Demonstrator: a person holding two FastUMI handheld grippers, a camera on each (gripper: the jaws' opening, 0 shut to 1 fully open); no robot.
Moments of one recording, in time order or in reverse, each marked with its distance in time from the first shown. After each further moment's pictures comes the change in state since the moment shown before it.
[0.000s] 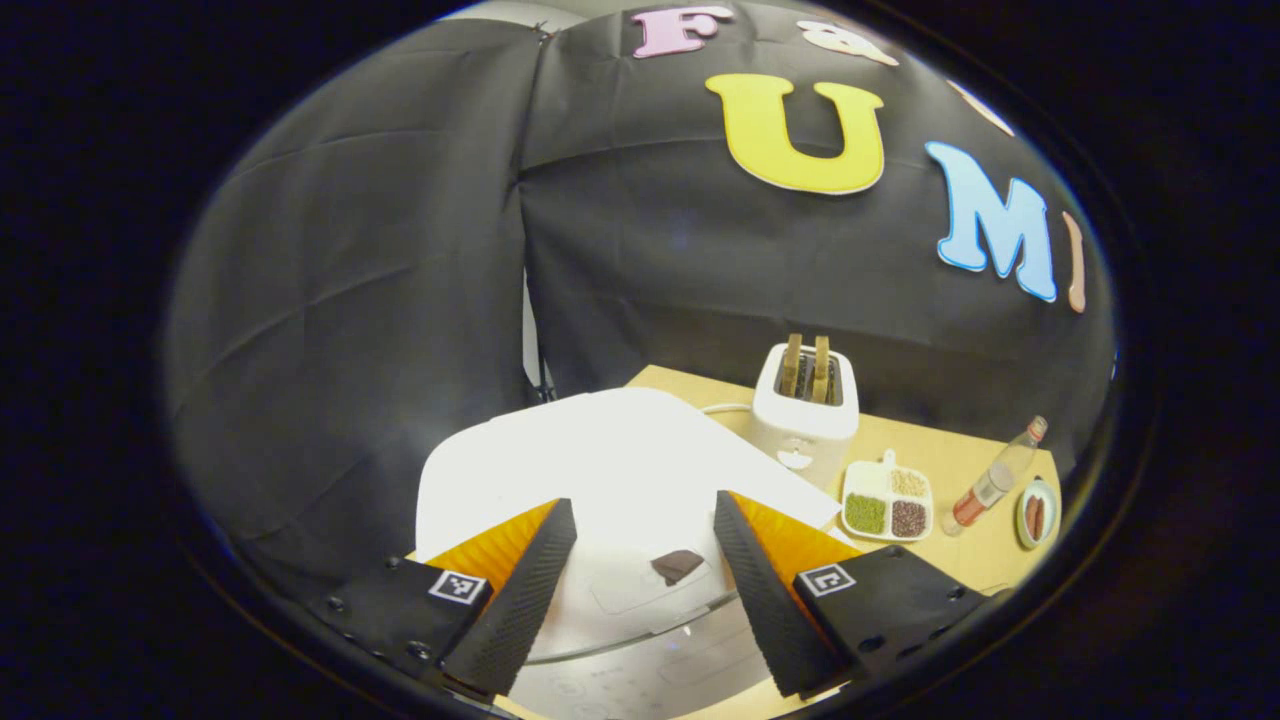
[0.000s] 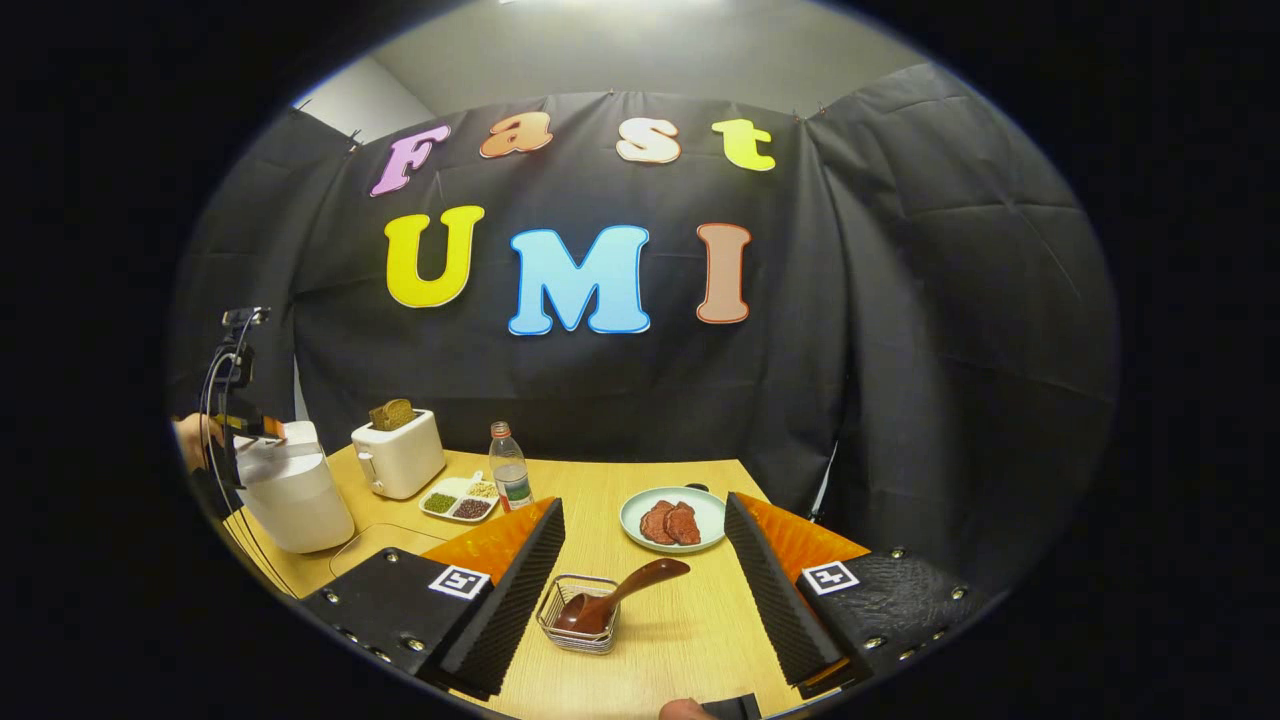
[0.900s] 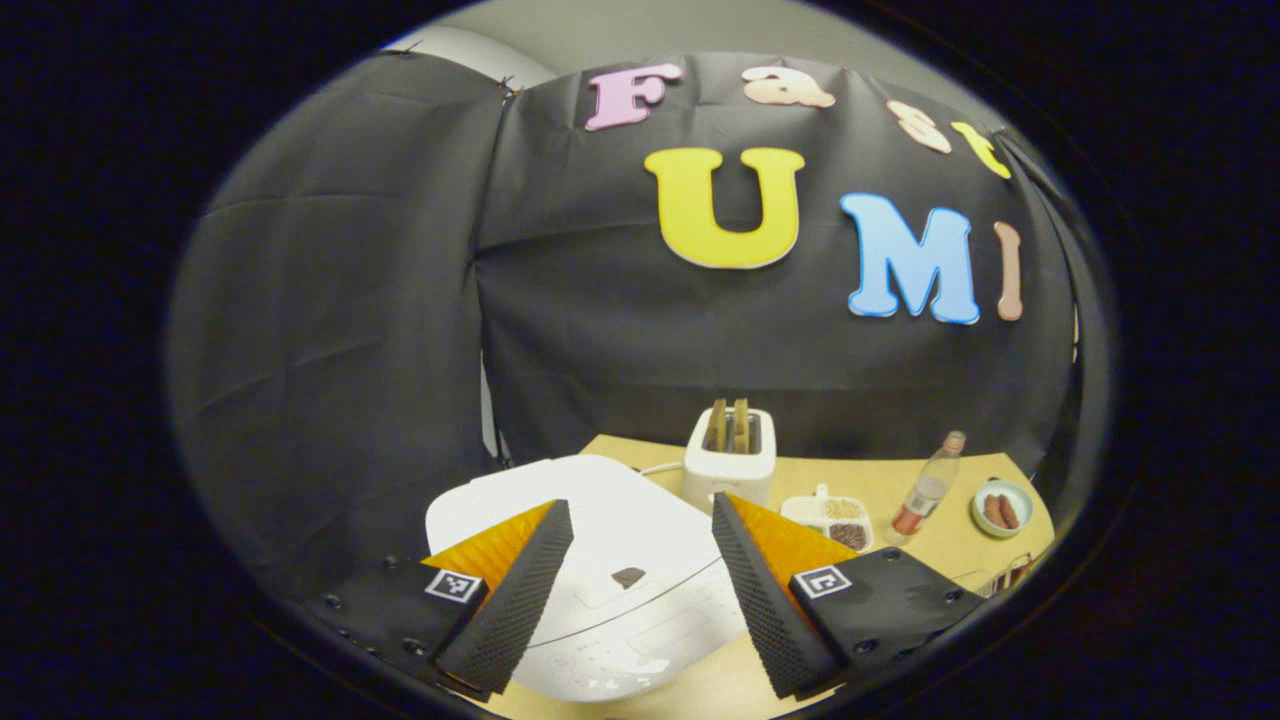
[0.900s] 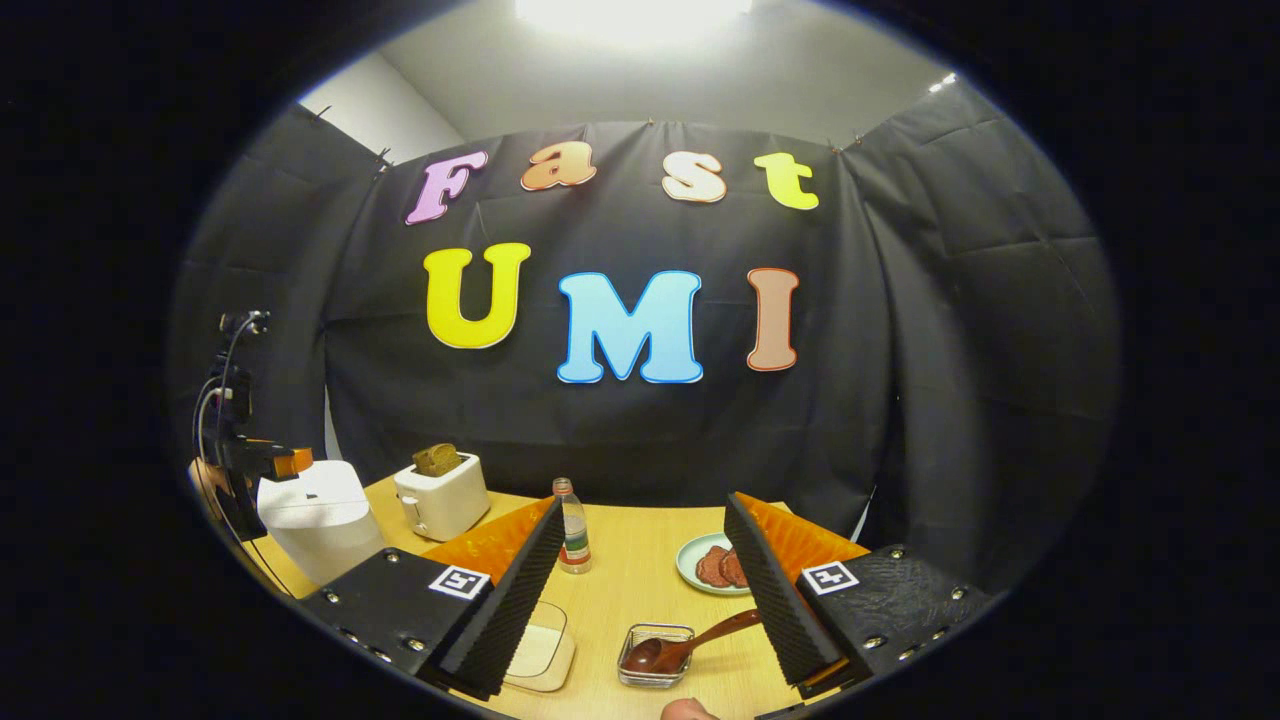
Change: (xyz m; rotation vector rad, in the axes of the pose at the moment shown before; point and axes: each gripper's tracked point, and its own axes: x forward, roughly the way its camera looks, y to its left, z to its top) left arm -0.096 -0.025 0.061 0.046 -0.300 -0.190; right arm 0.005 0.086 0.069 0.000 -0.118 0.097
